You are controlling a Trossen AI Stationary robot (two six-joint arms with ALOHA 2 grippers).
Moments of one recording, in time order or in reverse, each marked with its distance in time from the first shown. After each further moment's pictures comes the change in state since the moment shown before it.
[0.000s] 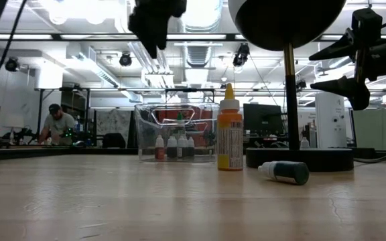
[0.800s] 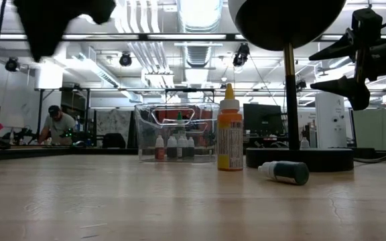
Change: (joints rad) left arm -0.466 -0.158 -0.478 -0.089 0.163 -0.881; right arm 0.000 -0.001 0.000 0.000 0.000 0.000
